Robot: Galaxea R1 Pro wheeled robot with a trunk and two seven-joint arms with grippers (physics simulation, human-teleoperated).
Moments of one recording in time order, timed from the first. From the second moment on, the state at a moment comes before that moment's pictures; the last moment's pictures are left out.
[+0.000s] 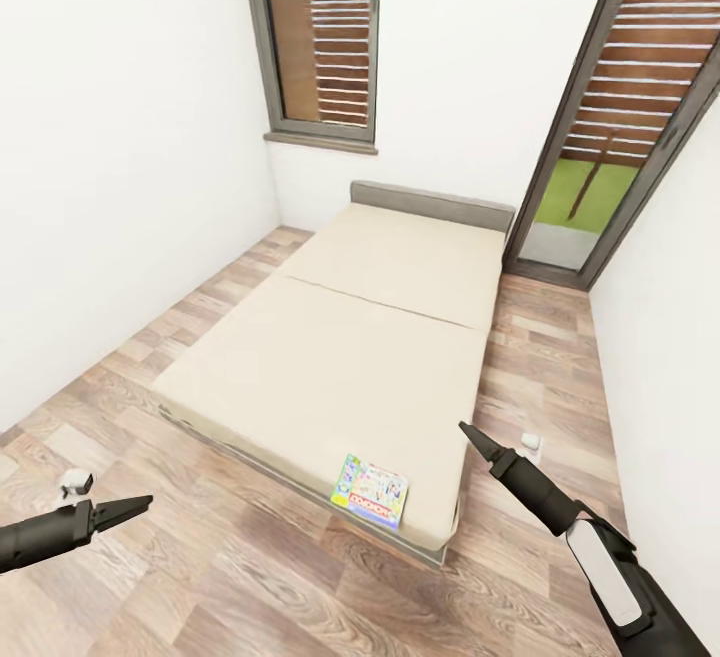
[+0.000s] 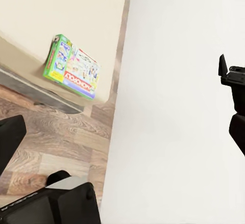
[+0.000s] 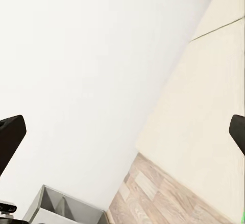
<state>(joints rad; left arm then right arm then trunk) -0.44 0.49 0.44 -0.78 -0.03 0.72 -1.57 -0.36 -0.18 -0.06 -1.06 -0.83 0.25 0.89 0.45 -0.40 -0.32</state>
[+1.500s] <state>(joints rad) -0.44 0.50 0.44 -0.78 -0.03 0.72 -1.57 -0.36 -0.17 -0.06 -1.06 -0.83 0.25 0.89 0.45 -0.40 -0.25</state>
